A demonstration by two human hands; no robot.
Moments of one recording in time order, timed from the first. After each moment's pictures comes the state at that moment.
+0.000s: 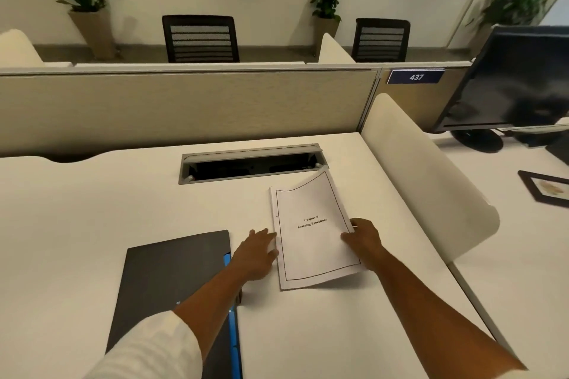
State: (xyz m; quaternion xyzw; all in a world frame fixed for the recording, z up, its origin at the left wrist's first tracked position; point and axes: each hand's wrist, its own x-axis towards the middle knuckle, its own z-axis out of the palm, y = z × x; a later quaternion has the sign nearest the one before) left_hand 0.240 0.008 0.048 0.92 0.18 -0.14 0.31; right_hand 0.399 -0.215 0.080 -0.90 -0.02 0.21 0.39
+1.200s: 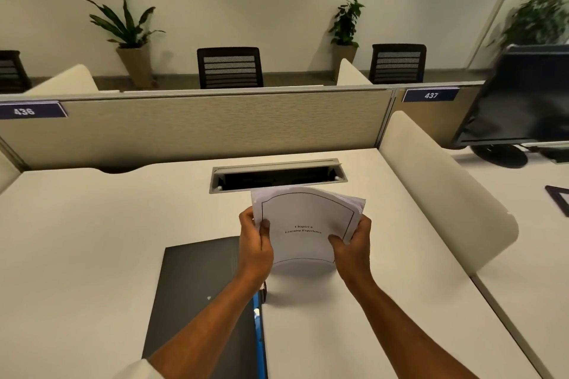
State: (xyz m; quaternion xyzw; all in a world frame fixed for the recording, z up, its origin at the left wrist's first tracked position) left_hand 0.185 -0.005 0.119 0.71 0.22 0.35 0.57; right_hand 0.293 -0.166 0.113 -0.75 -0.11 0.05 0.65
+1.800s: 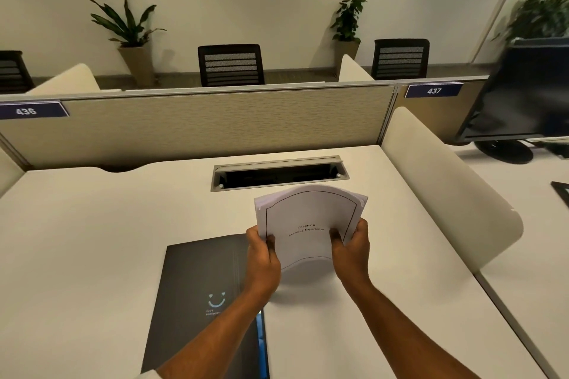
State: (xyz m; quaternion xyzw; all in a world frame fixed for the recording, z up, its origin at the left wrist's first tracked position) left_hand 0.173 -0.028 0.100 0.74 0.27 0.32 0.53; right_hand 0.291 -0.160 0.104 -0.74 -0.09 0.03 0.66
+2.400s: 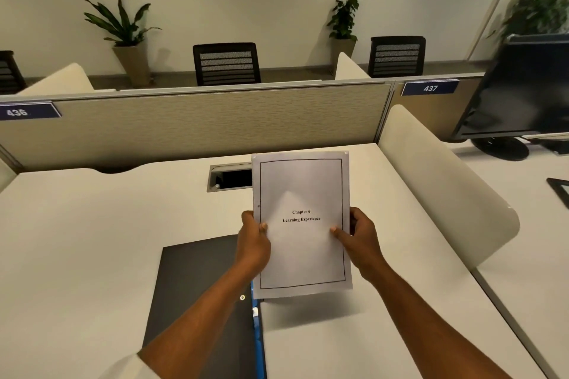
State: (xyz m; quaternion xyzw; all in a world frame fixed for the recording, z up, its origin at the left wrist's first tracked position) left_hand 0.200 0.010 0.120 0.80 0.36 0.19 0.45; right_hand 0.331 -0.184 0.116 -0.73 -0.16 0.16 0.64
